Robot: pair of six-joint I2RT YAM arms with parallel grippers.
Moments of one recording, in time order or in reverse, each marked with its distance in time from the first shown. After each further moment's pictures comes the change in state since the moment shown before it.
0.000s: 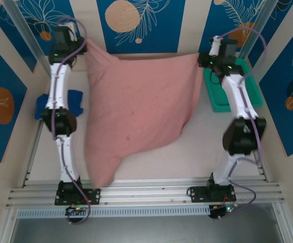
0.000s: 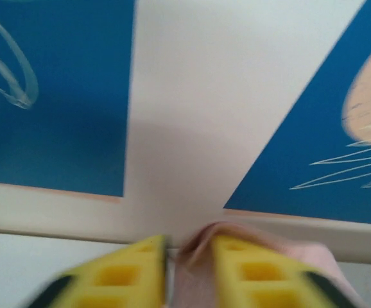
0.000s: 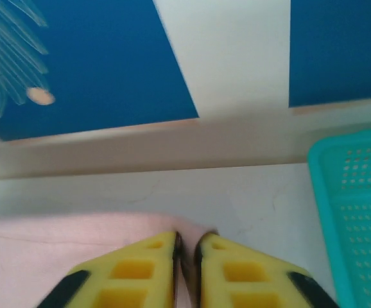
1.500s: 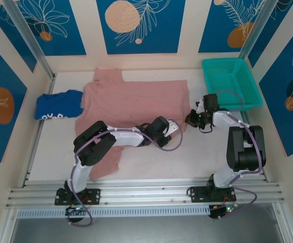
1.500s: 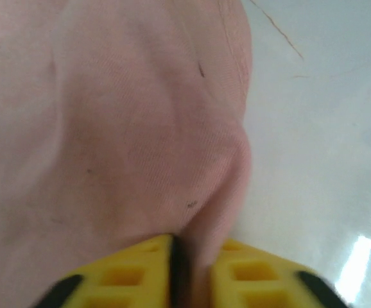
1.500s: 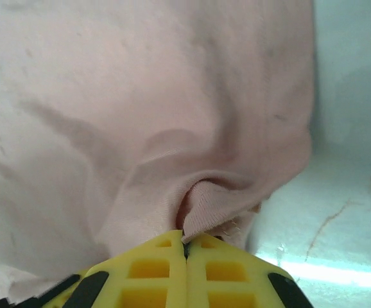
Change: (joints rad) left arm -0.970 -0.417 -1.549 0.675 -0.098 0.314; right arm 0.038 -0.352 -0.998 0.040 -0.216 0.251
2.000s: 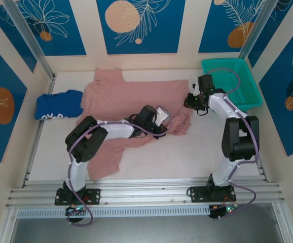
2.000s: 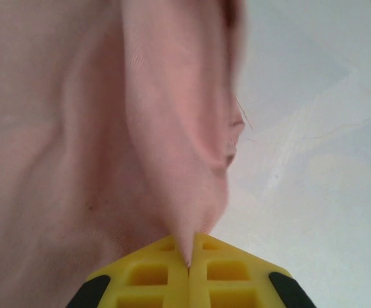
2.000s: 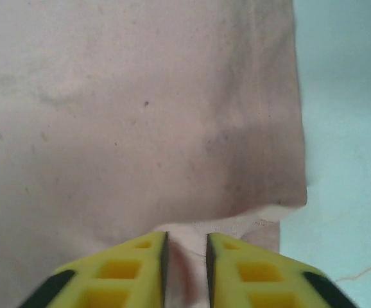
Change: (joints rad) left arm 0.156 -0.054 -0.039 0.082 0.431 -0.275; right arm 0.060 0.135 0.349 -0.177 0.236 -0.141
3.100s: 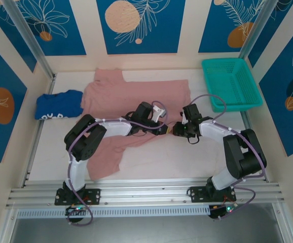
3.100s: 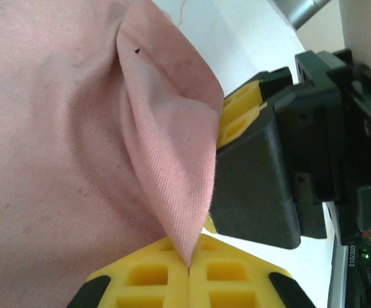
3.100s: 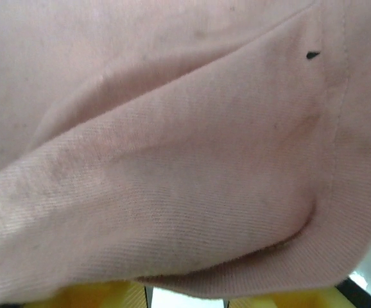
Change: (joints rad) left arm 0.053 0.008 -0.001 0.048 0.178 -0.237; right arm 0.219 -0.193 -0.499 0.246 0.052 0.109
